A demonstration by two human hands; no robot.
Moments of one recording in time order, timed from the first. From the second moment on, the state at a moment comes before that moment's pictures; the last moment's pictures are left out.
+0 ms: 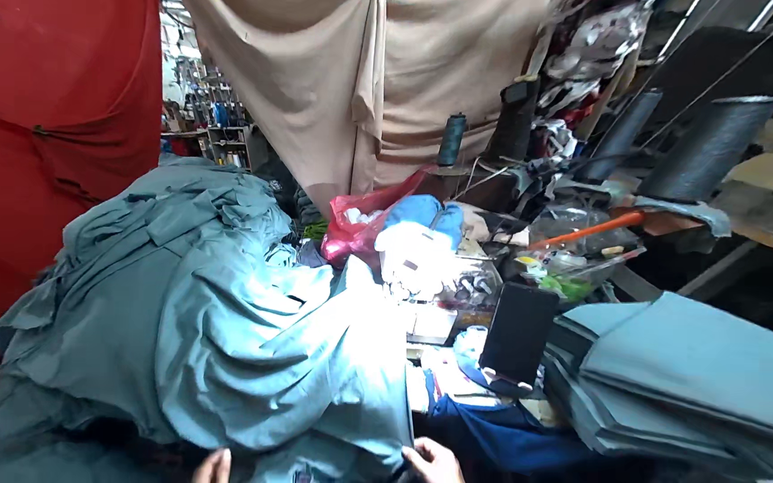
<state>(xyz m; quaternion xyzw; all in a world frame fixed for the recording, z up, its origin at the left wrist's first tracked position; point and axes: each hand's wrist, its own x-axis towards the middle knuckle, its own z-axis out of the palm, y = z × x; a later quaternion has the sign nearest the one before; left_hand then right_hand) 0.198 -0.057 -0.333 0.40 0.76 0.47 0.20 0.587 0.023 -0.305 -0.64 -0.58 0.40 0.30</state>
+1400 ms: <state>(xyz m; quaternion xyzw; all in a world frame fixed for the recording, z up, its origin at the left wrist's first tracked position) 0.061 -0.007 -0.086 0.47 0.77 0.43 0.05 0.536 -0.012 -0.262 -0.47 -0.60 0.56 0.34</state>
